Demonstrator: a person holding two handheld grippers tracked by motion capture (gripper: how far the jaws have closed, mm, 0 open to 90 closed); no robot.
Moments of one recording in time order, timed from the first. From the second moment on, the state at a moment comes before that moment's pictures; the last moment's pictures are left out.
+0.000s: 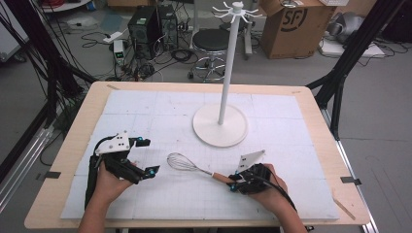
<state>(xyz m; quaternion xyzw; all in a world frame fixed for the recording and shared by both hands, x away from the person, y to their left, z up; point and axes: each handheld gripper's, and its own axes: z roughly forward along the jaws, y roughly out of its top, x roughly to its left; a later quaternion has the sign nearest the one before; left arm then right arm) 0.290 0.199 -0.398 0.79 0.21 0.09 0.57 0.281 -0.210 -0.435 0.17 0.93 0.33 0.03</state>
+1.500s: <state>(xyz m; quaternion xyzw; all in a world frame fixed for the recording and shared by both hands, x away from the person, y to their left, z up) 0.289 0.198 -0.398 0.79 0.21 0.09 0.57 0.287 -0.180 -0.436 0.15 0.93 0.33 0.04</state>
